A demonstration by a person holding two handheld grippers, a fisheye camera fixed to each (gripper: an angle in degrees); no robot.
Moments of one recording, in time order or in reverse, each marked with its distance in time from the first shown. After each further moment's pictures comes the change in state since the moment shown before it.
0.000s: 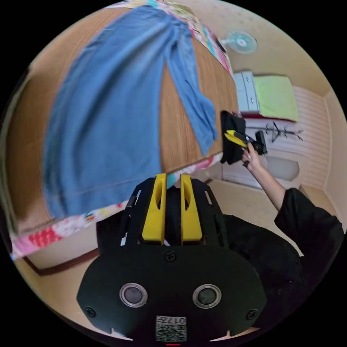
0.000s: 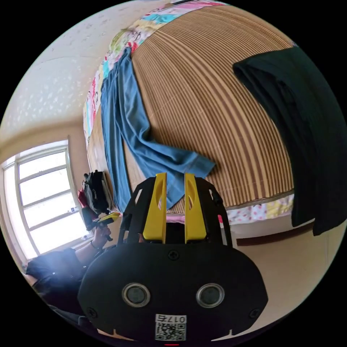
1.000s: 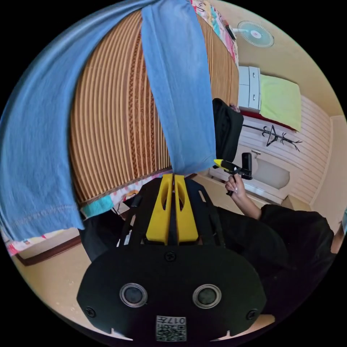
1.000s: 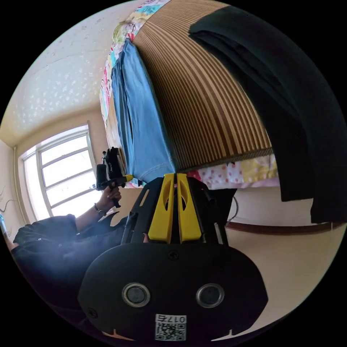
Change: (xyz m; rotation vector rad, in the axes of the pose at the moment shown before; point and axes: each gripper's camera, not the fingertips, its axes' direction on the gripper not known) left arm 0.041 -0.030 0.142 -0.039 0.103 -0.173; right arm -0.013 0.145 -0.128 -0.149 -0.246 -0.044
